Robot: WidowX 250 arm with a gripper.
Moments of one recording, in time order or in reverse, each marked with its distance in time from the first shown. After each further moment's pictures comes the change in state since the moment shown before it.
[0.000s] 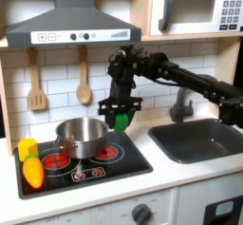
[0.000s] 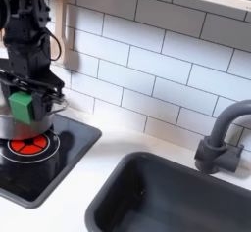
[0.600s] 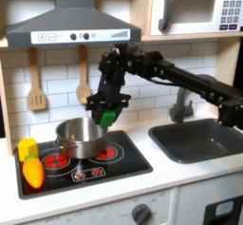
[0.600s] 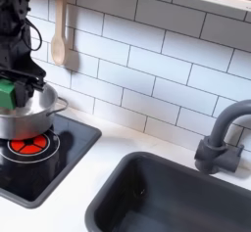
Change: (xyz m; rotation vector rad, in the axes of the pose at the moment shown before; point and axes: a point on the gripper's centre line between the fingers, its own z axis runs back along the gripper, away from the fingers) arm 0.014 0.027 0.008 0.079 -0.108 0.051
